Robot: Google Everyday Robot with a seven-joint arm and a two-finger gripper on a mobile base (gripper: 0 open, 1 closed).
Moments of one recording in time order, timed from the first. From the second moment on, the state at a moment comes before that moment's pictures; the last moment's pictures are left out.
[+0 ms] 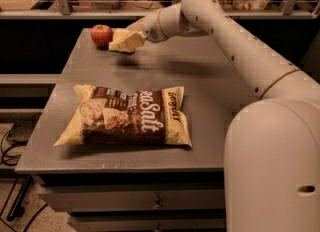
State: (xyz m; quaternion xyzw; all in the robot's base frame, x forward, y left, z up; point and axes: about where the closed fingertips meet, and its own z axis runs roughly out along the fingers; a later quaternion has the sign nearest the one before) arm 0.784 0.104 0.893 -0.52 0.66 0.26 0.47
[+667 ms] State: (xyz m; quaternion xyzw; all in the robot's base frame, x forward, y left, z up) arm 0.801 0.112 0.884 -0.50 0.67 0.27 0.48
